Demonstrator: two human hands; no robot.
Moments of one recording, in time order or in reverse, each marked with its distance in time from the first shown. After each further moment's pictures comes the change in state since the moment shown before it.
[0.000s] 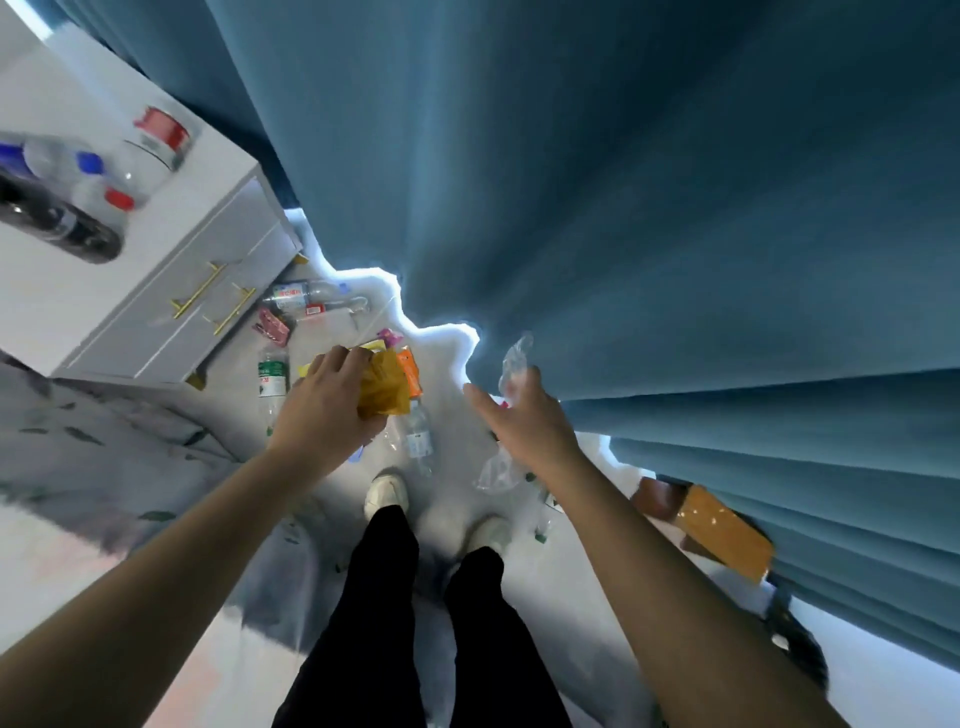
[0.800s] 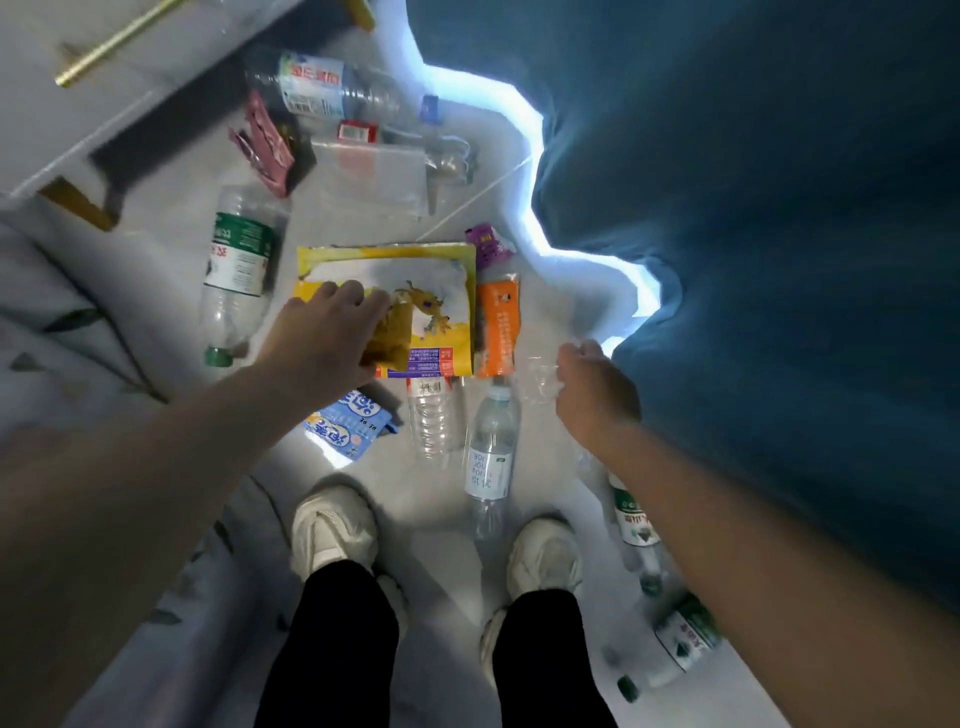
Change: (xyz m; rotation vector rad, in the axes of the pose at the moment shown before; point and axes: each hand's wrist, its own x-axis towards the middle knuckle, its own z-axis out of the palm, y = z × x) left_hand 0.223 -0.284 0.395 0.277 -0.187 -0.154; right_hand 0.461 0.178 0.333 -0.795 -0.134 -0.374
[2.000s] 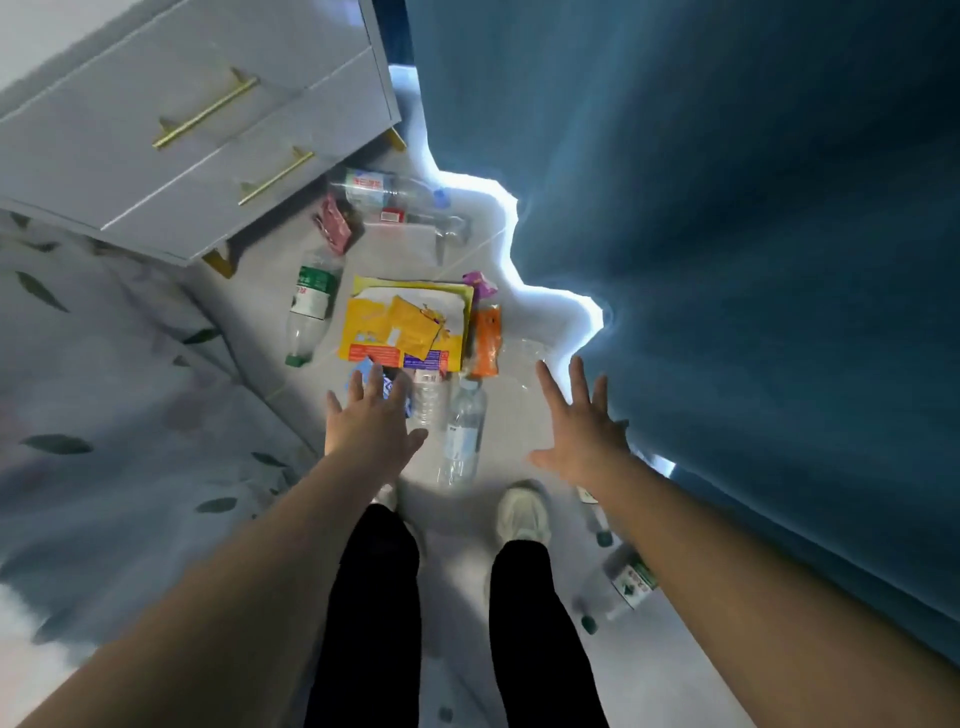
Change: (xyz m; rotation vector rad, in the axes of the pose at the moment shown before) left_hand -0.158 0.100 -0.110 -0.077 -0.269 -0.307; right_hand -0.174 0.003 -0.130 -0.018 -0.281 -0.013
